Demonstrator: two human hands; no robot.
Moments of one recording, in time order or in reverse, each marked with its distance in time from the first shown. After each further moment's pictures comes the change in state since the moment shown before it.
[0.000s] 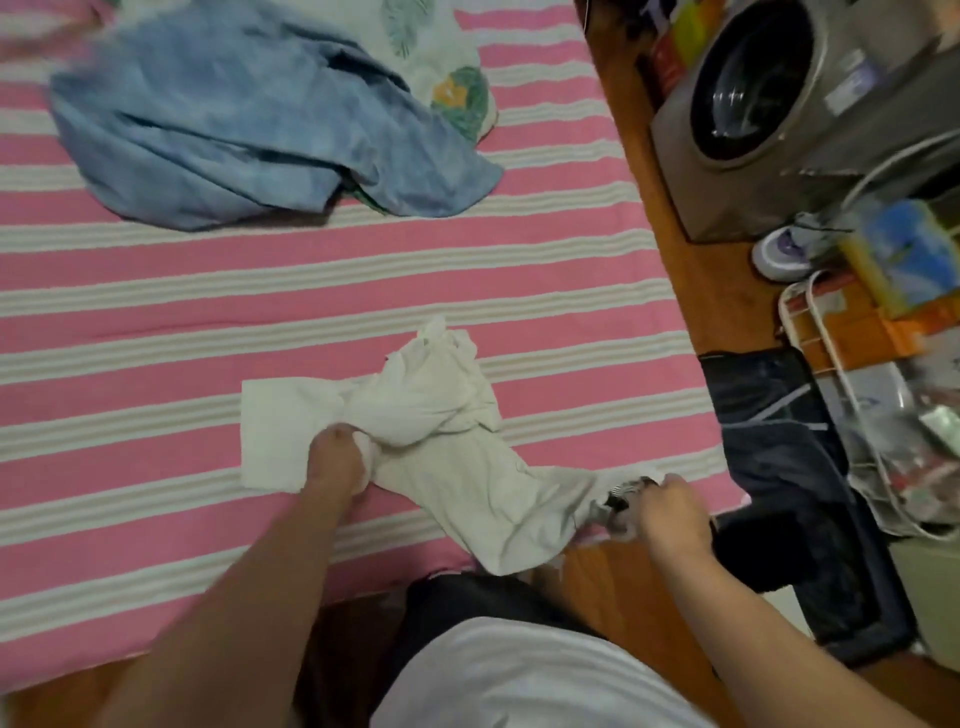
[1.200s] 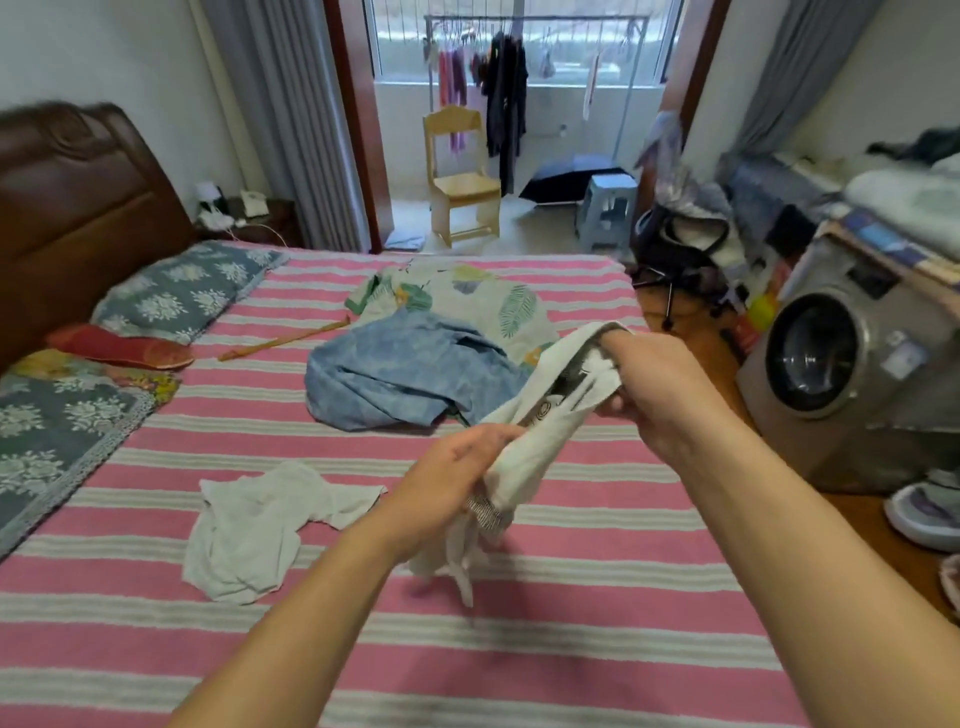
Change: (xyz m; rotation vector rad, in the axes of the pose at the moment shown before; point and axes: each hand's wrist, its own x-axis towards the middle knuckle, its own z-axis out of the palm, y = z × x) left_hand -0.335 0.241 -0.013 -0.164 -0.247 0.855; right_hand -0.099 -0.171 -0.295 0.938 -0.381 -0.854
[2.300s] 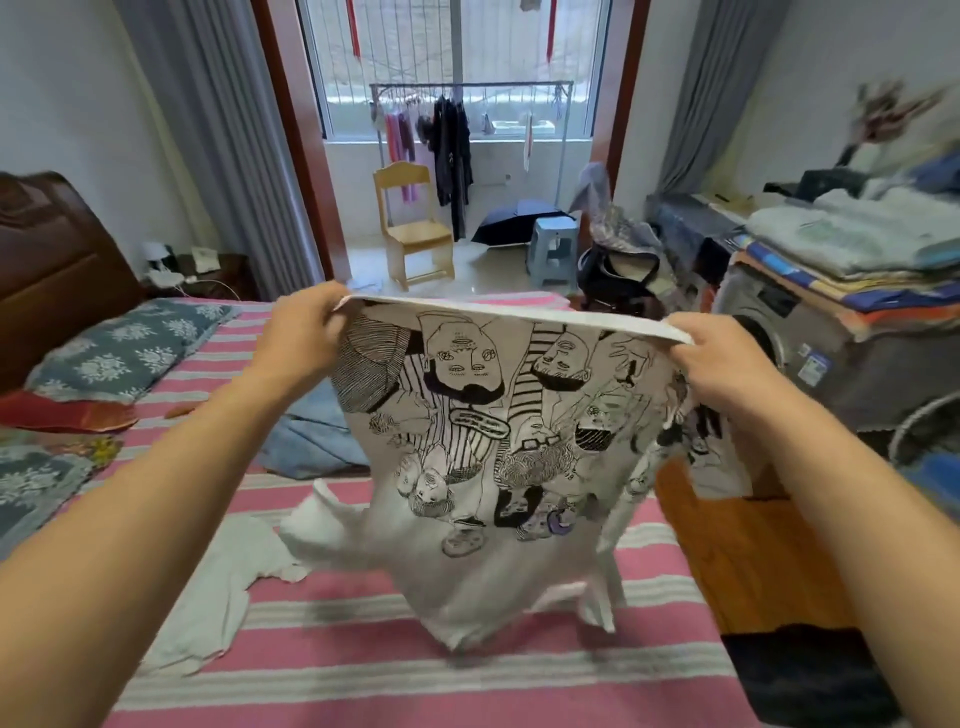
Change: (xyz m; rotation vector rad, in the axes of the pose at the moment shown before) left_hand 0.102 0.098 -0.088 0.939 0.545 0.368; right_hand 0.013 -0.026 -0.164 -0.761 0.160 -0.371
